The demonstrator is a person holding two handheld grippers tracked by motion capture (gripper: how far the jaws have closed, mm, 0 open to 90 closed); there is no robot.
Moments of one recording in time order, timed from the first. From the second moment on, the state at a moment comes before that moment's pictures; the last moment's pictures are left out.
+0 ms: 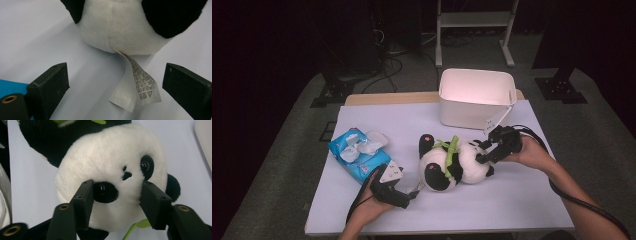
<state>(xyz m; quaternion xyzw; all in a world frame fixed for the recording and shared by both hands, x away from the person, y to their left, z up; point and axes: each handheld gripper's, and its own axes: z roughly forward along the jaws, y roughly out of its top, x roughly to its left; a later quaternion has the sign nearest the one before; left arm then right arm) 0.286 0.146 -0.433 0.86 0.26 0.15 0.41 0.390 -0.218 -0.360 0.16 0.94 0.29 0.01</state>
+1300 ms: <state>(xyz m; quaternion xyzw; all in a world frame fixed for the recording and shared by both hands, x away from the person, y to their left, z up) 0.287 0.150 -0.424 0.87 0.25 0.15 0.41 0.346 -0.207 -0.357 0.14 0.96 0.25 -0.01</state>
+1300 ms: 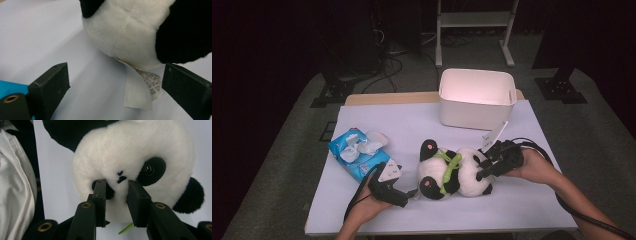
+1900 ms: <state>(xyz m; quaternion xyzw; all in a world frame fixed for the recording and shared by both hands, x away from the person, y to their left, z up) 0.295 0.182 -0.398 0.90 0.19 0.14 0.37 0.347 -0.205 -0.364 0.13 0.96 0.26 0.00</state>
